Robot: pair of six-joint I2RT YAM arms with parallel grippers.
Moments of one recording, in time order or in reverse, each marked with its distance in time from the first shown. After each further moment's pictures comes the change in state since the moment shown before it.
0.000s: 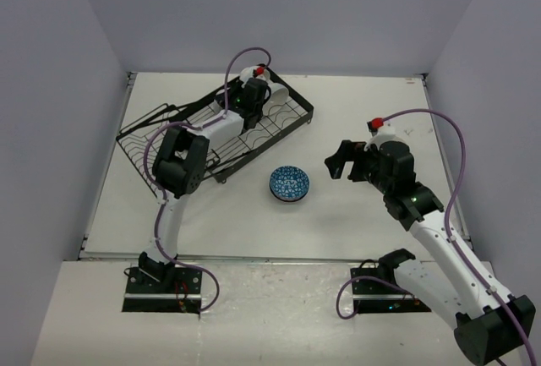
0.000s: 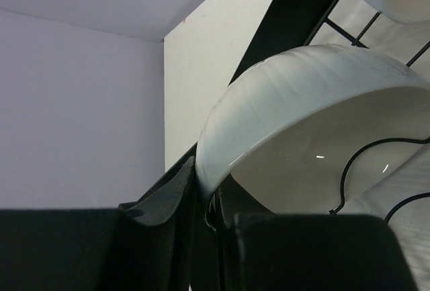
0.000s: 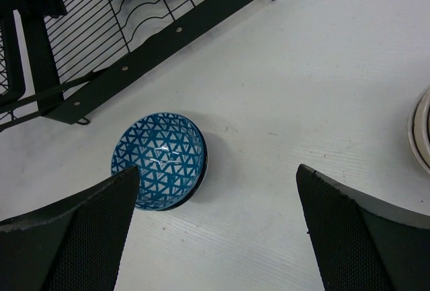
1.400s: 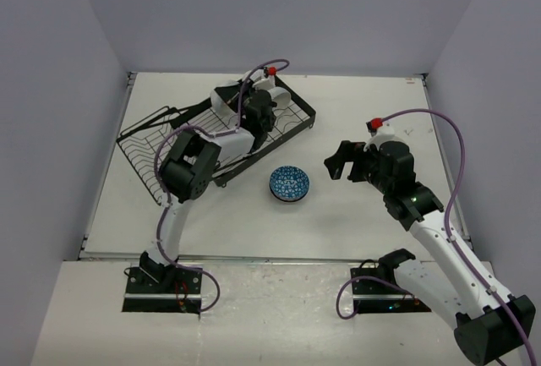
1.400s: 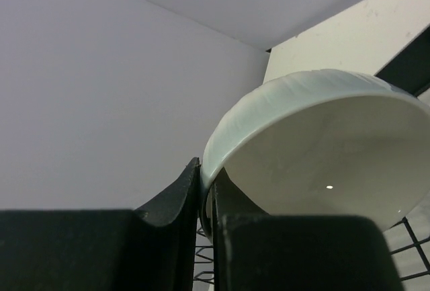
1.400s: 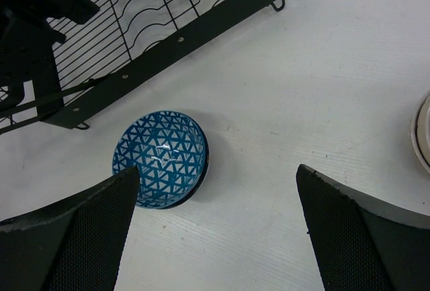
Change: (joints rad) left arm -0.094 0.020 -0.174 0.931 -0.294 0.681; right arm 0.000 0.000 0.000 0.000 -0.014 -0.008
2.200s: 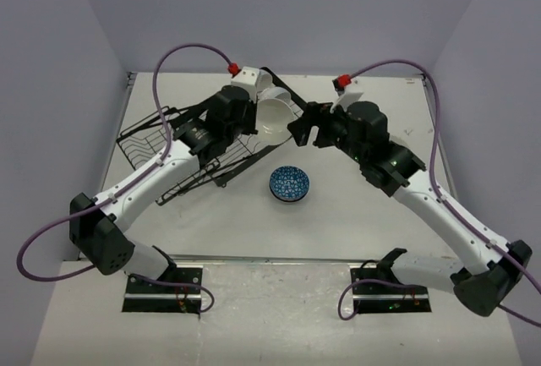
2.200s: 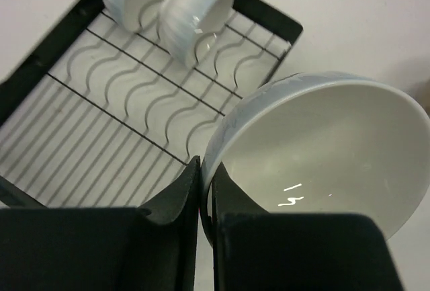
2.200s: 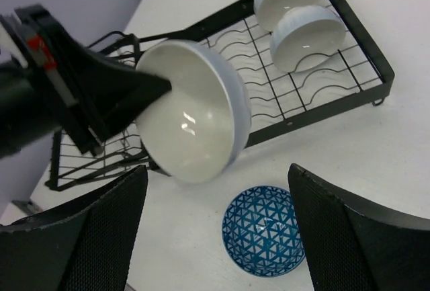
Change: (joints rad) left arm -0.084 -0.834 -0.152 -1.277 0.909 -1.501; right arm 0.262 0.291 0.450 0.005 0.109 0.074
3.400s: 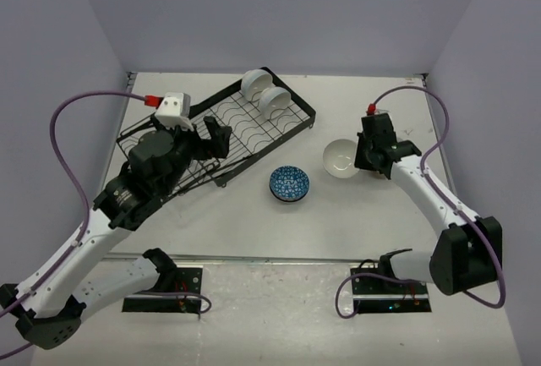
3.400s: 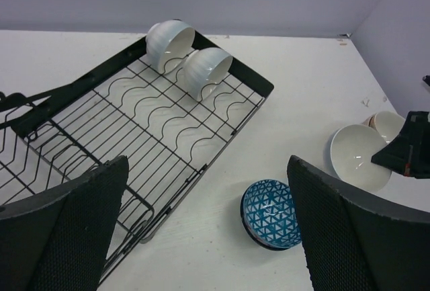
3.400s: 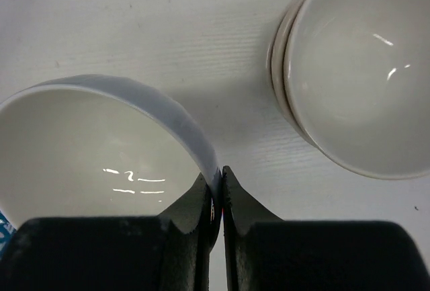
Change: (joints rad) left arm -0.043 -0.543 -0.272 -0.005 -0.061 -0.102; right arm -0.374 0.147 -0.187 -0.296 0.183 -0.072
